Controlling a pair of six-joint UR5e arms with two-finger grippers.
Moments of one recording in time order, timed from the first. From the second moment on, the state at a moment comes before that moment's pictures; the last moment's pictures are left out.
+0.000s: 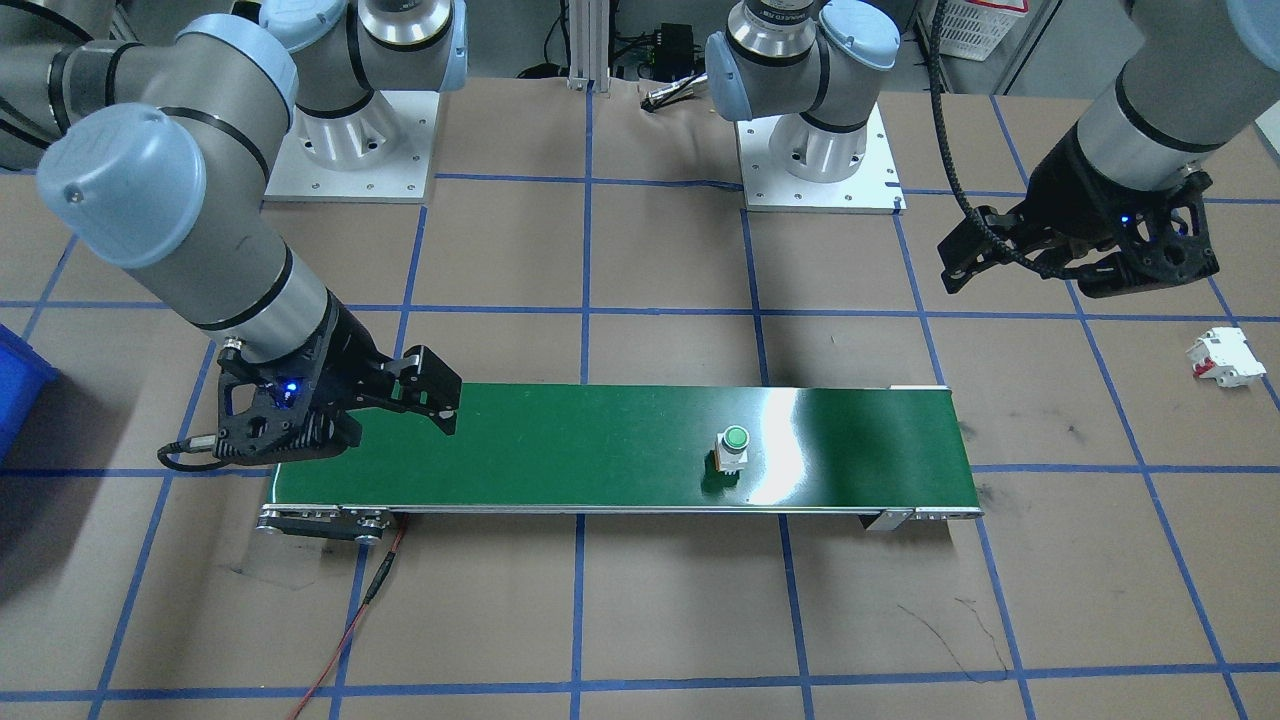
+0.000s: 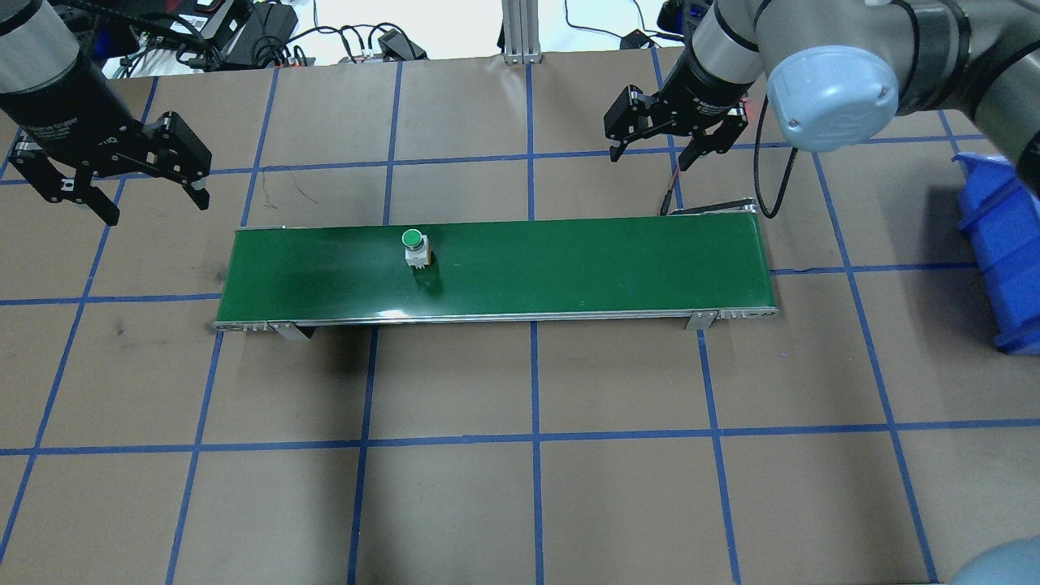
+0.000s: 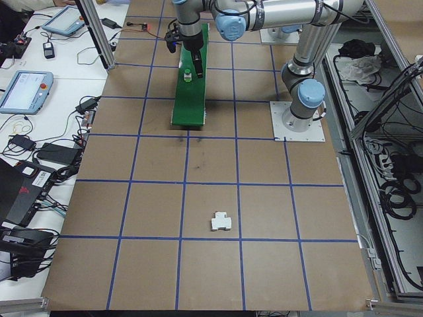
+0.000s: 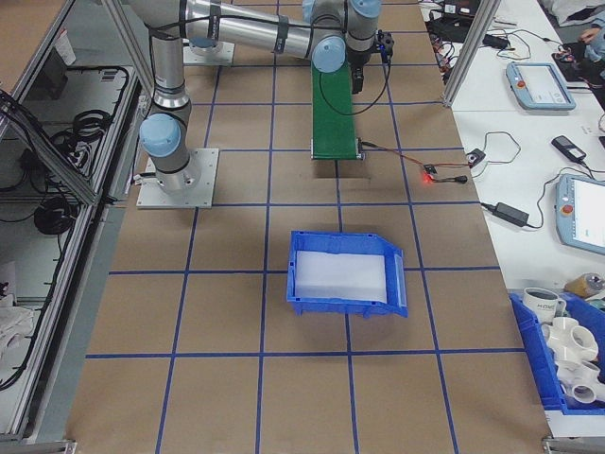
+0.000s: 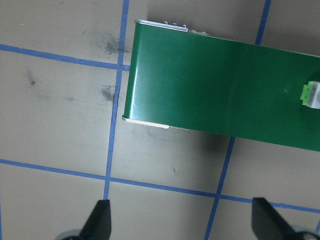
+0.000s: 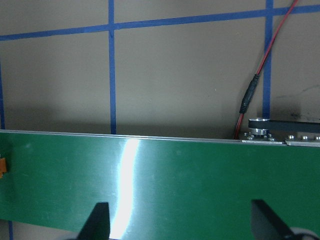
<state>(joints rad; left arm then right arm) -1.33 -1.61 -1.52 -1.70 1.61 0.06 1.59 -1.31 1.56 -1.90 -1.29 0.03</state>
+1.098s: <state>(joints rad) -1.33 -1.64 -1.51 -1.69 1.62 0.06 1.66 -1.21 1.62 -2.01 -1.16 0.12</state>
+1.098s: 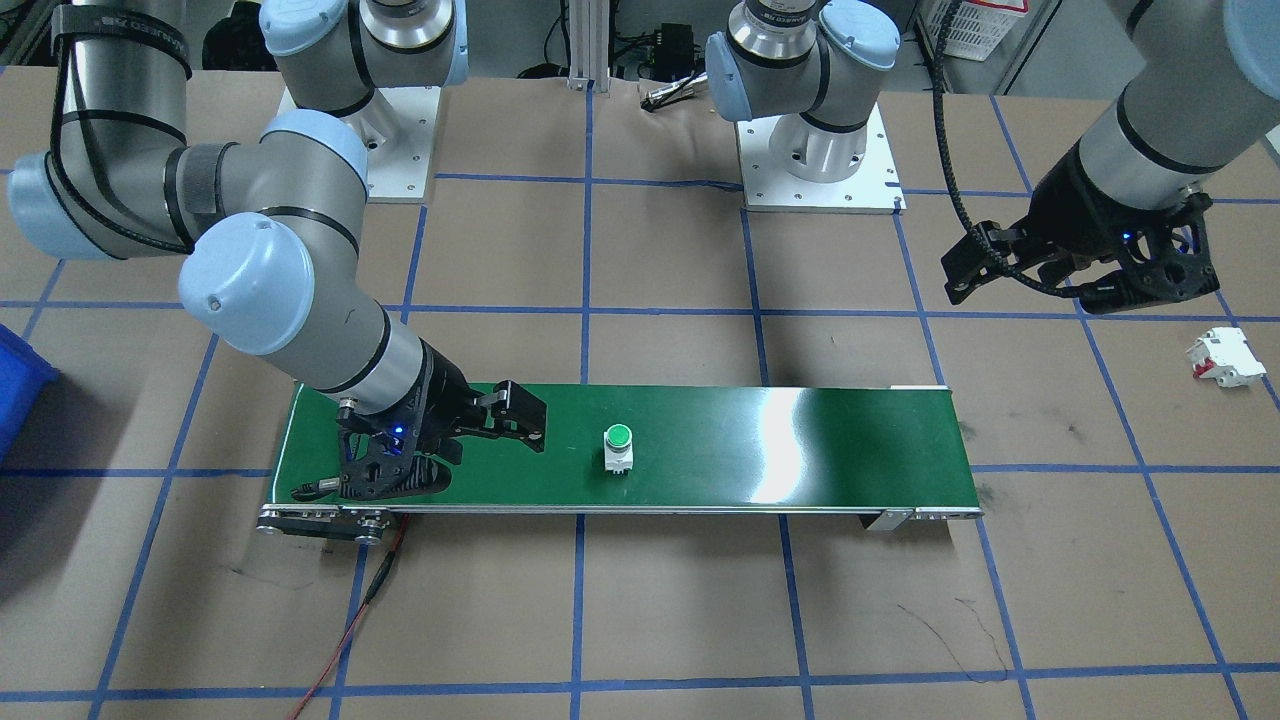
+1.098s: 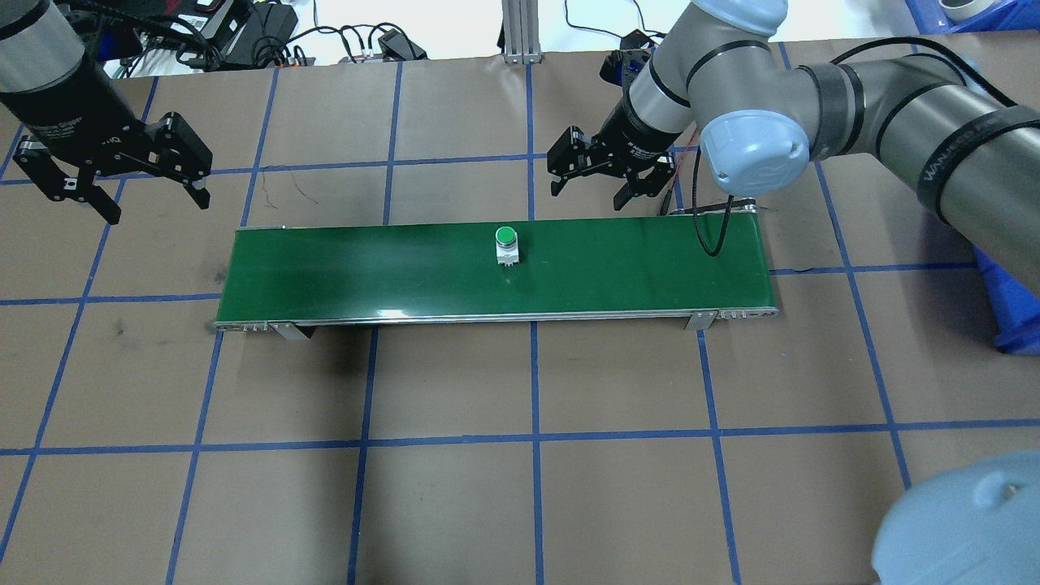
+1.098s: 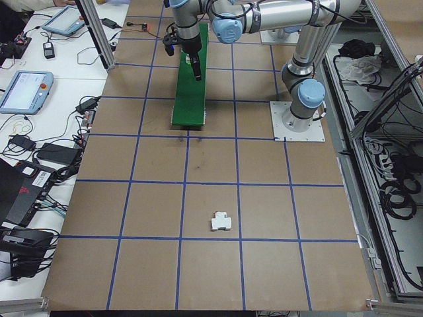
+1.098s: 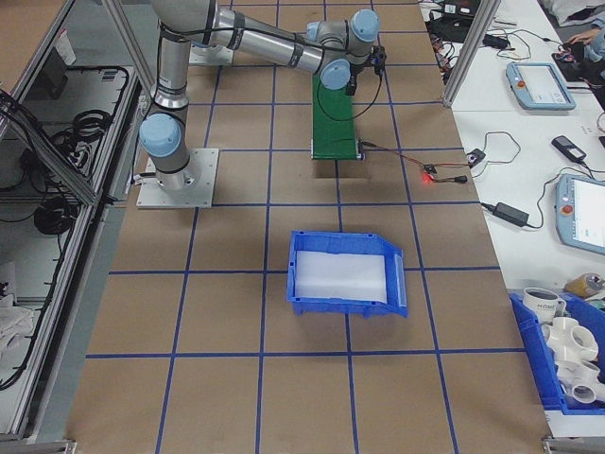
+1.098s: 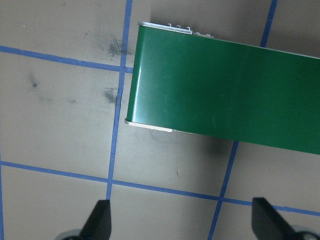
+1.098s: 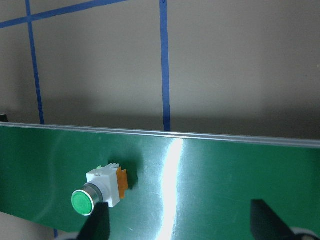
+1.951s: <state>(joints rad) -1.33 -1.64 -1.51 -1.68 1.62 0.06 1.66 -1.18 1.65 -2.01 -1.17 0.12</state>
